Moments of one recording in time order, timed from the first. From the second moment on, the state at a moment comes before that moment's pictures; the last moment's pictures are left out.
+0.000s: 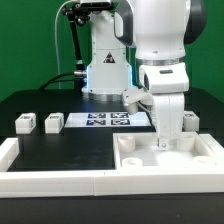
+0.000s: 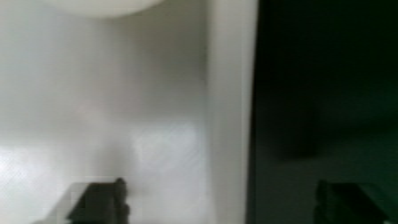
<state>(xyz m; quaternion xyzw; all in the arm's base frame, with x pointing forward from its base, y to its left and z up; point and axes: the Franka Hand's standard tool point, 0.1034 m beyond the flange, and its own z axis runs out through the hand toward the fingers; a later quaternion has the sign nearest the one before) 0.491 0.075 0.010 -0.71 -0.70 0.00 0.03</state>
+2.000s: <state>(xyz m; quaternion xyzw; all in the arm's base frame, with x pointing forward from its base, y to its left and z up) 0.453 0.112 0.059 -0.97 -0.22 -0.03 0.02</state>
